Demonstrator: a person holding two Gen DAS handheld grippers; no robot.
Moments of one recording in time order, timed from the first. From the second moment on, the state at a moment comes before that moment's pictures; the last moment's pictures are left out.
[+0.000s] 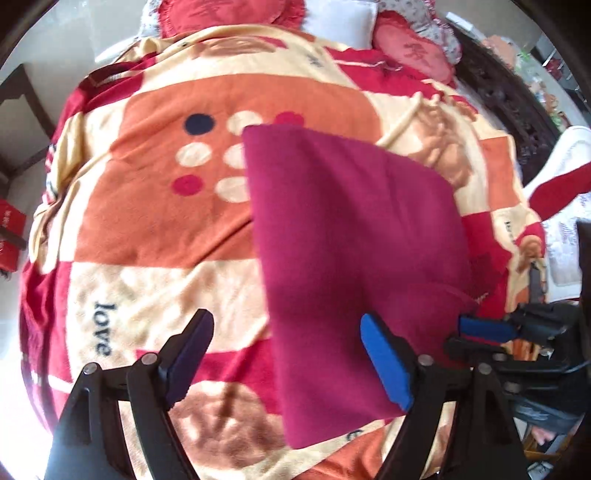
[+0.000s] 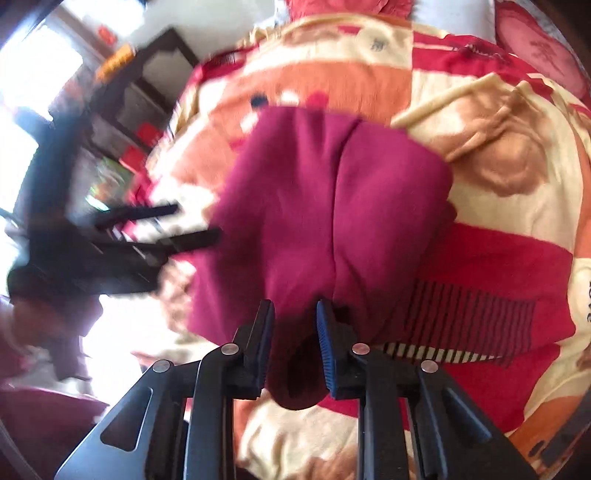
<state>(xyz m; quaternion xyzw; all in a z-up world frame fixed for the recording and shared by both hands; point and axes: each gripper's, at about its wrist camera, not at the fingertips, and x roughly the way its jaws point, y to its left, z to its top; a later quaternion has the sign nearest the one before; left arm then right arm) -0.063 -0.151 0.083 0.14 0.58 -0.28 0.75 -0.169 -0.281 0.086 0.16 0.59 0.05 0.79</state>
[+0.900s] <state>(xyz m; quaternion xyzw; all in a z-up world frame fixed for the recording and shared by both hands) -0.075 -0.141 0.191 0.13 0.53 -0.24 0.80 -0.186 -0.291 0.172 0.20 0.54 -0.17 0.80</state>
